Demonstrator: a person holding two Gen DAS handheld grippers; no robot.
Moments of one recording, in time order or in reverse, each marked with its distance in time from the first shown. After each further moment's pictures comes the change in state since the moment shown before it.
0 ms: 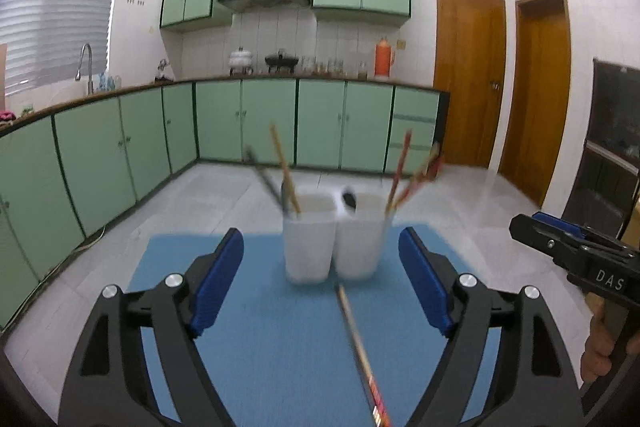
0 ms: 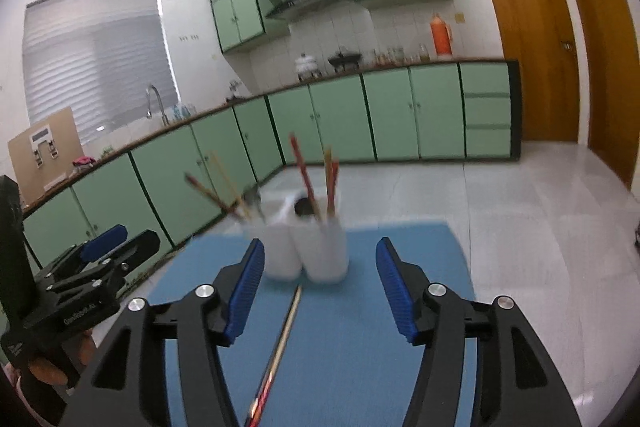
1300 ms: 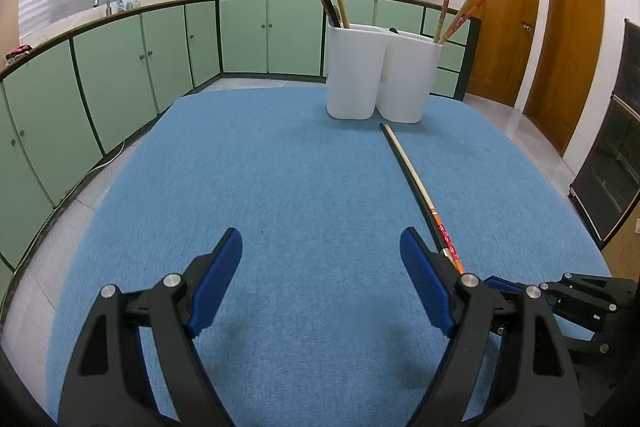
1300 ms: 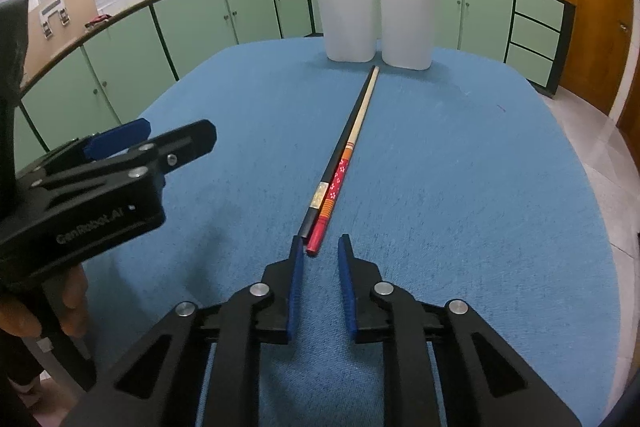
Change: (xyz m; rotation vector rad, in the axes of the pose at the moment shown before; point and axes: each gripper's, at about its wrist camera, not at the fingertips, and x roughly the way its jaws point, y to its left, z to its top) left arm 0.003 0.033 -0.122 -0.048 0.259 0.074; right arm 0.043 0.072 -0.165 -0.182 0.435 0.035
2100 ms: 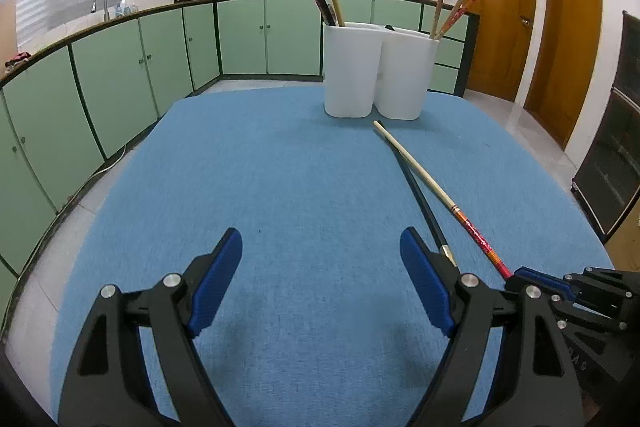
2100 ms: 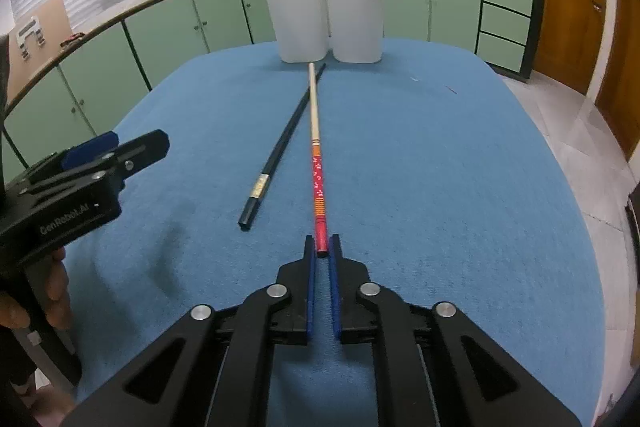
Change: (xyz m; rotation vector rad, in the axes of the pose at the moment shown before) left arm 0.001 -0.007 0.000 0.021 0.000 0.012; right arm -0.008 -0.030 0.000 0.073 -0.014 -0.066
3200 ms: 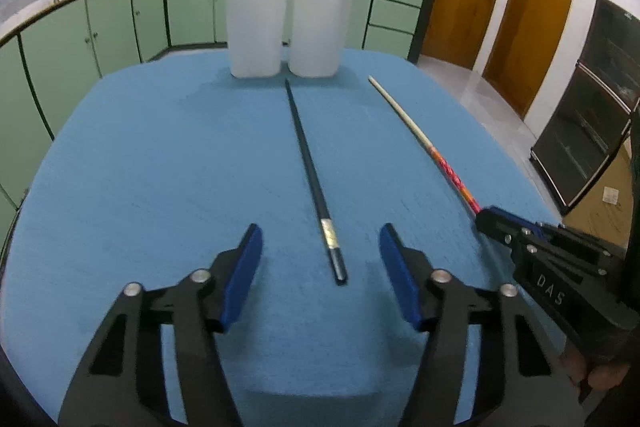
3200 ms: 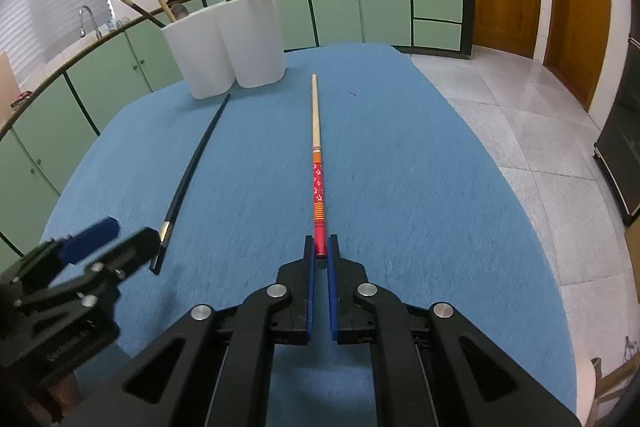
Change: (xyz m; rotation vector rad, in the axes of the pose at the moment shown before) left arm 0.023 -0.068 -0.007 0.039 0.148 -0.179; right arm -0.011 -0.060 0.001 0.204 -0.041 -0.132
